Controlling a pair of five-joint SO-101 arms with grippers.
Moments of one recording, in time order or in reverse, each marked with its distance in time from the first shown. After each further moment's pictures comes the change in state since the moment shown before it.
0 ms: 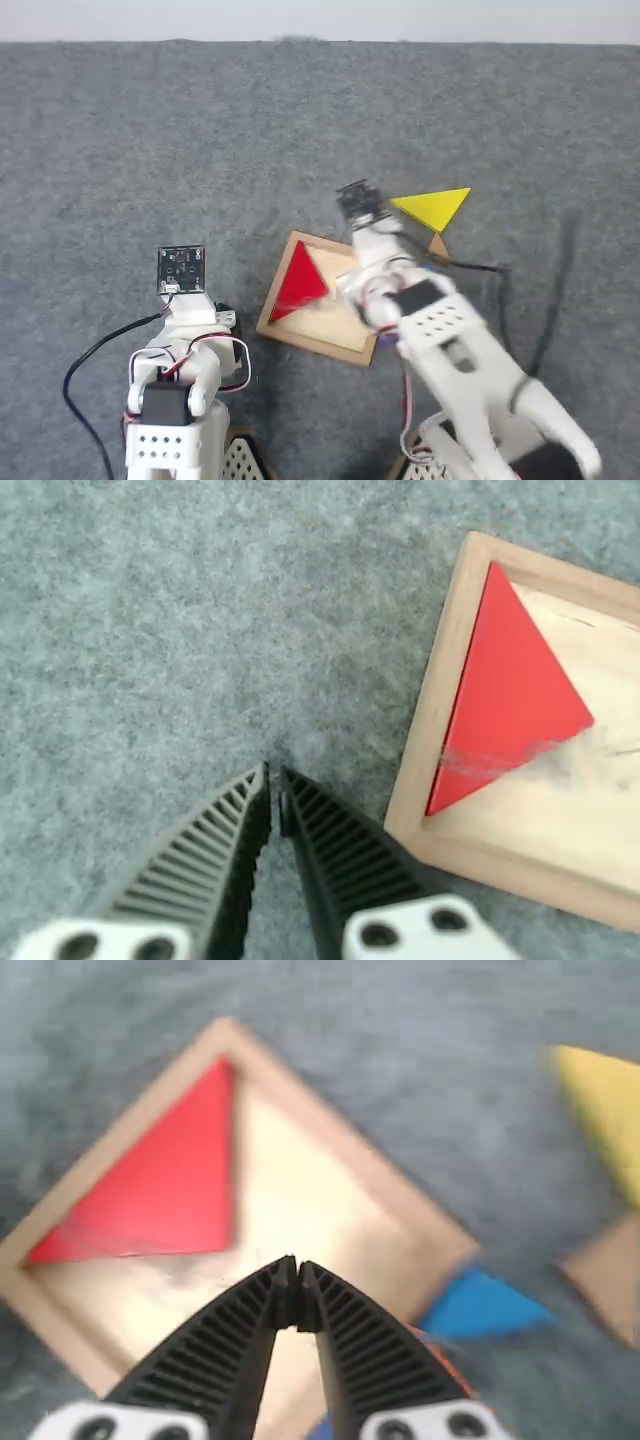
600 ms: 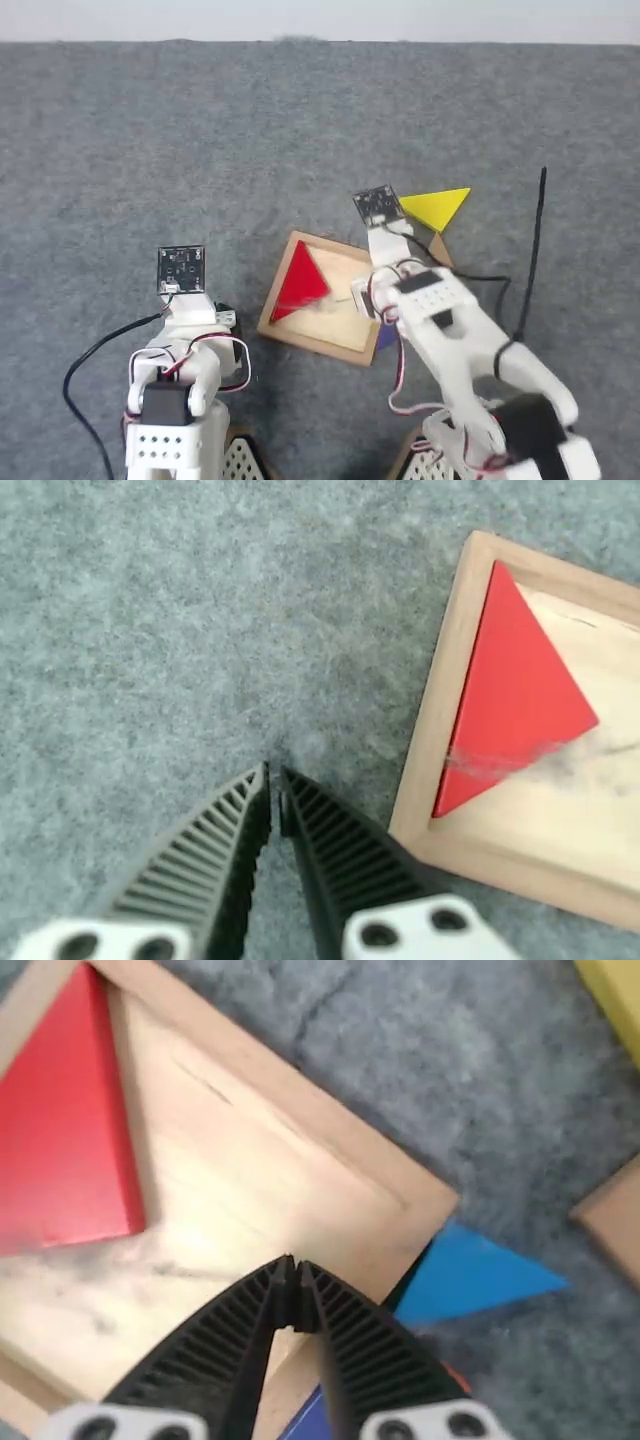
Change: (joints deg) left arm 0.0 0.0 0.0 0.0 0.0; right arm 3.4 19.1 -3.1 -4.5 -0.1
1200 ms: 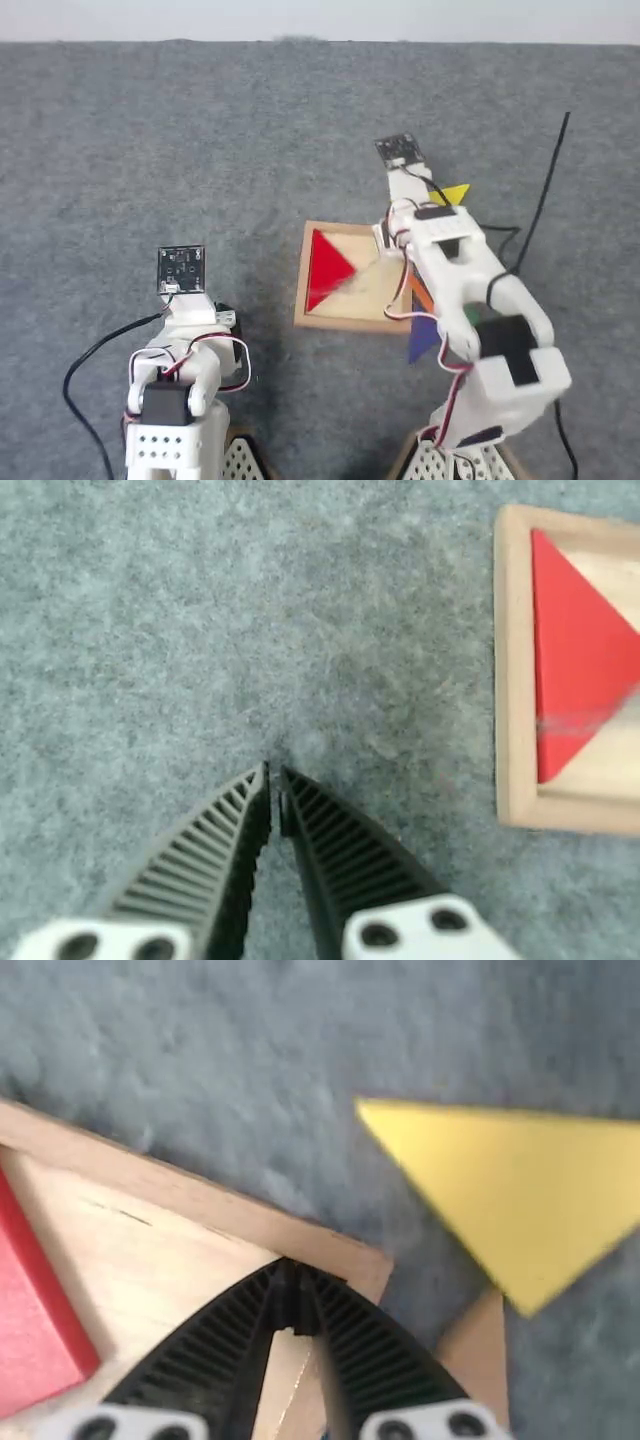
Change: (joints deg) left arm 0.0 0.0 0.0 0.0 0.0; right arm 10.2 24.4 -28.0 1.7 11.3
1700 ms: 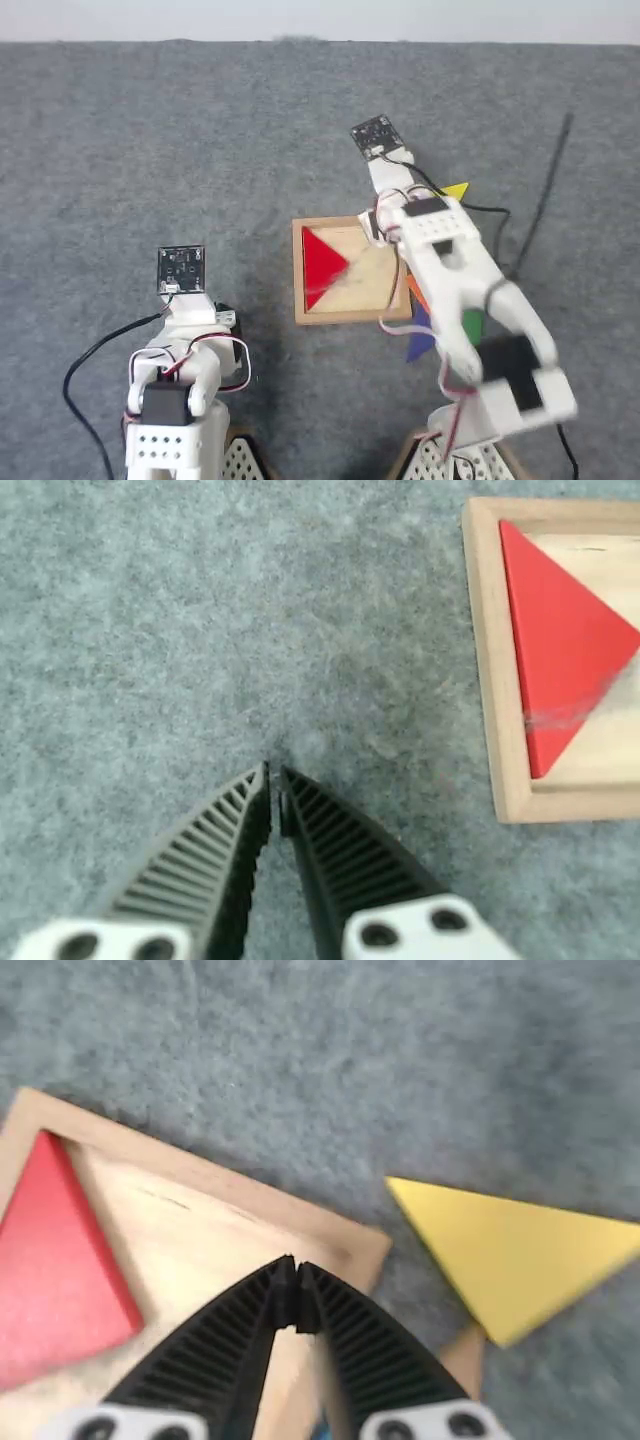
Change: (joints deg) left arm 0.0 0.0 0.0 0.0 0.0; right arm -1.9 -13.3 3.5 2.3 3.6
